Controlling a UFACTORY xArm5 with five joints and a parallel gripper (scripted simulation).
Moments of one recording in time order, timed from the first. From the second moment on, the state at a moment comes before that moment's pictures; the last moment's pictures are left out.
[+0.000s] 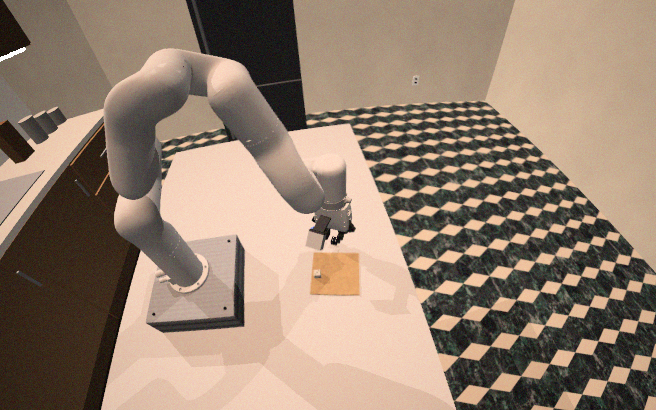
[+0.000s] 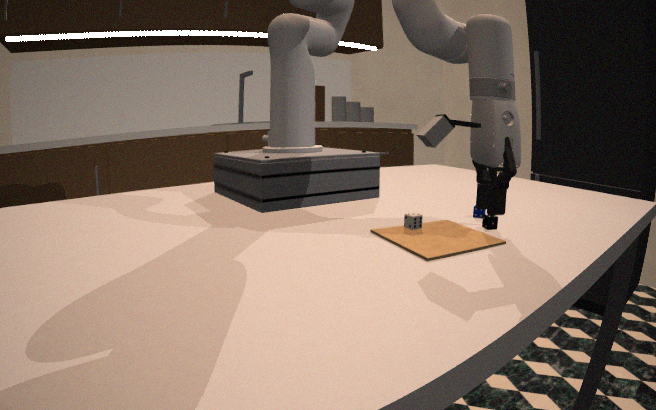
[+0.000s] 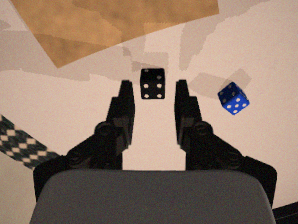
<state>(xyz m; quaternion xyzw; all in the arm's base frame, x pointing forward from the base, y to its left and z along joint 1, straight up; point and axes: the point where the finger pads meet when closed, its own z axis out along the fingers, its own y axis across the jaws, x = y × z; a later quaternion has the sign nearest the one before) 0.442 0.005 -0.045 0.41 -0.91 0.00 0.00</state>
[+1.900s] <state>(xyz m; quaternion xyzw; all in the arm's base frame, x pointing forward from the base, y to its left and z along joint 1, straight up) 0.442 0.005 -0.069 0.41 -0.91 0.00 0.00</state>
